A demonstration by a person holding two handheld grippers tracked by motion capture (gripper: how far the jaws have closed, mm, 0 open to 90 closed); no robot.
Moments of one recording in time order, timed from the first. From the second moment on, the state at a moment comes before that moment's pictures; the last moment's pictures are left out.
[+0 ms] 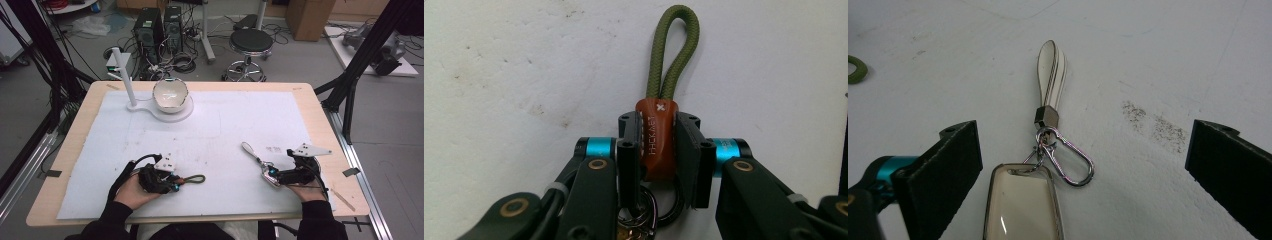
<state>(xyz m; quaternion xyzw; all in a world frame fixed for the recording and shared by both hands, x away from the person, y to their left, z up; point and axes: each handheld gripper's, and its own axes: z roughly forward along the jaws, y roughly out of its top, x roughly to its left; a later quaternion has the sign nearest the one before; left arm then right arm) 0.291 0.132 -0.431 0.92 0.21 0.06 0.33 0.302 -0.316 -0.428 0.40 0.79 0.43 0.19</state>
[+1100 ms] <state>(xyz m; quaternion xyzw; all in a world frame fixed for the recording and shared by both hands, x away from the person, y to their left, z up) 0.321 0.236 -0.390 0.82 0.34 0.13 0.44 0.300 -0.313 -0.426 0.40 0.78 0.43 0.20</state>
